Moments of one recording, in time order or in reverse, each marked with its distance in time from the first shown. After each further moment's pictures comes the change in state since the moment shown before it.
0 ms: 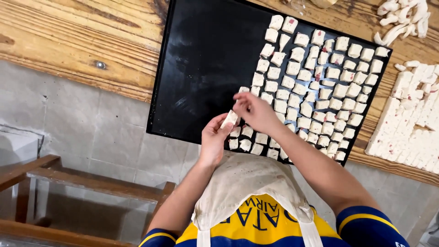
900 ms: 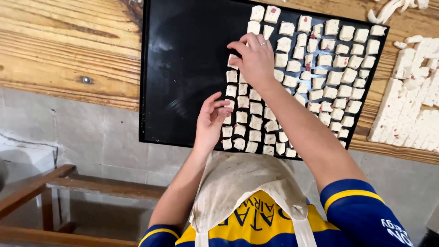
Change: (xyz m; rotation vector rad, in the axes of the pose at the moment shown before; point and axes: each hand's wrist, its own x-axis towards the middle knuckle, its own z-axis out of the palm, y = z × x) left_hand 0.013 0.059 0.042 0.325 -0.346 0.247; right_hand 0.113 0.043 -0.050 -0.764 0.421 -0.355
